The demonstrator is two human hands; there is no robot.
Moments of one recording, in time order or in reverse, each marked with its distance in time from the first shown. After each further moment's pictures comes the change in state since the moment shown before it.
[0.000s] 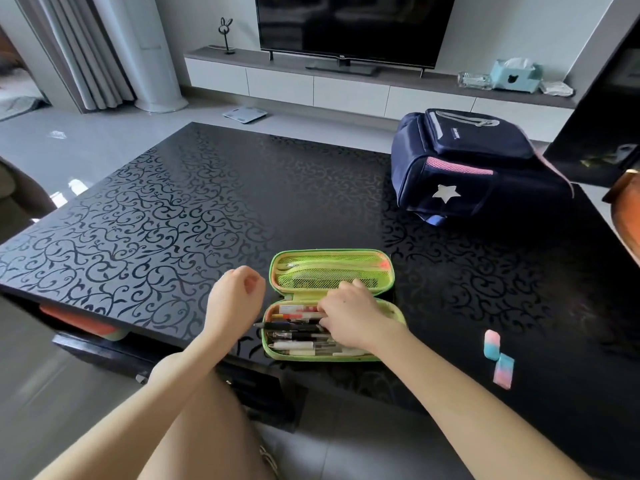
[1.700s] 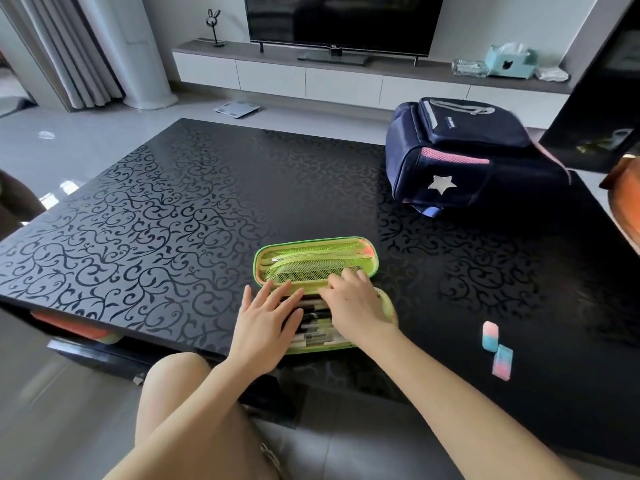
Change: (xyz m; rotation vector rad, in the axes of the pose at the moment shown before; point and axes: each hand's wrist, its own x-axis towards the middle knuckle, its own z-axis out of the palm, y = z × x) left_hand -0.032 -0.012 0.048 0.328 -0.230 0.422; right_hand 0.006 0.010 0.016 -0.016 0.251 0.060
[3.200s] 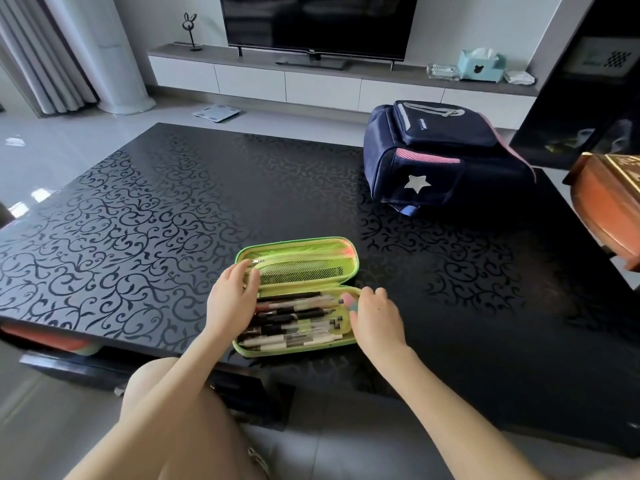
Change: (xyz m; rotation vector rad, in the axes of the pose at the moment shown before) left_hand 0.037 -0.001 -0.026 -0.369 0.119 -0.379; right_hand -0.045 0.025 0.007 0.296 0.018 0.597
